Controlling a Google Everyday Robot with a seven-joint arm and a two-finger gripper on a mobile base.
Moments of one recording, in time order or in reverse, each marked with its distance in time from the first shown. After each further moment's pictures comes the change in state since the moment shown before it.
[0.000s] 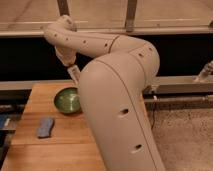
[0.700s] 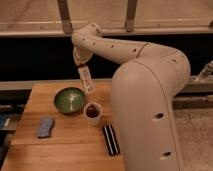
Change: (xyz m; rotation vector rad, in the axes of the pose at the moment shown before) arm 0.028 -0.043 0.015 -0.105 -0.110 0.112
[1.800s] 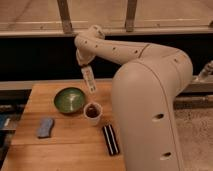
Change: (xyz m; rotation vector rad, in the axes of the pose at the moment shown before) arm -0.001 -0.023 0.002 0.054 -0.014 0.005
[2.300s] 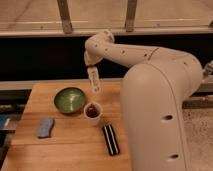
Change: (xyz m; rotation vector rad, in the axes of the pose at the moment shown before) arm 0.015 -0.042 0.009 -0.004 -0.055 0.108
